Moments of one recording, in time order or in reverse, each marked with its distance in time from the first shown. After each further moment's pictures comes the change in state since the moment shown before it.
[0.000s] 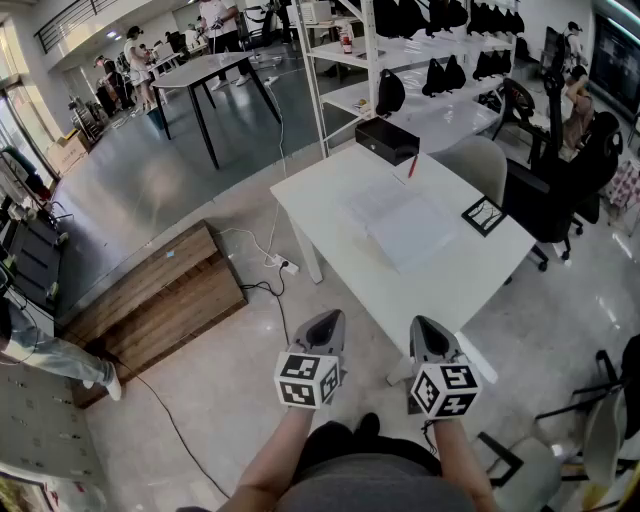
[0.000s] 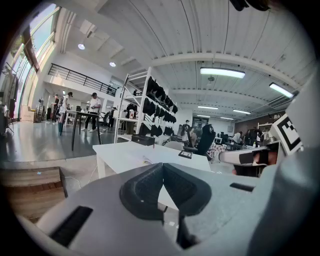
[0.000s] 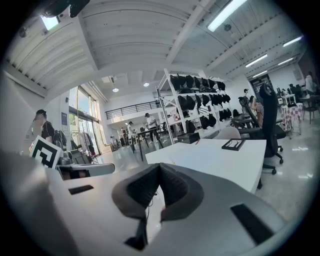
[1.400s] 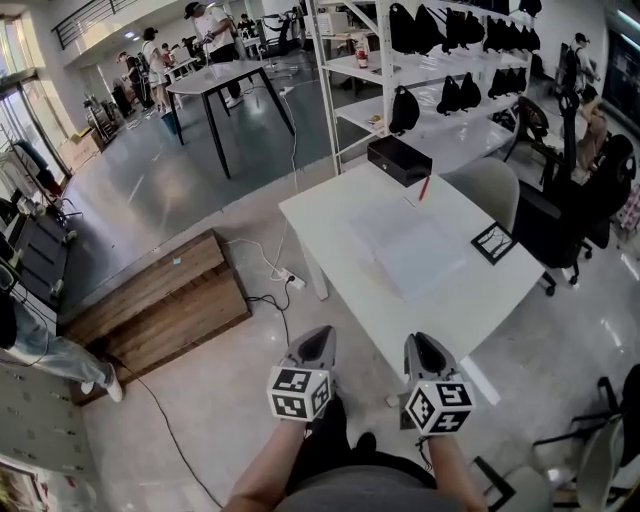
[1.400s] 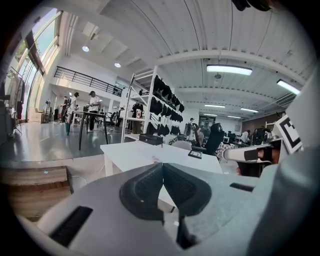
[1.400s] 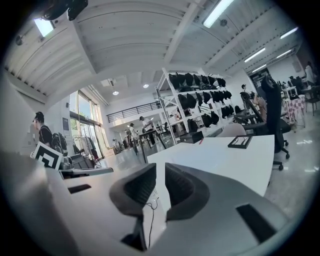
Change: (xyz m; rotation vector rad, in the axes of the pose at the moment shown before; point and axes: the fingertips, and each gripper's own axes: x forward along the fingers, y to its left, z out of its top) left arm 0.014 0.033 0.001 -0.012 0.018 0.077; right arm 0.032 -0.005 0.005 0.047 -0.002 0.035
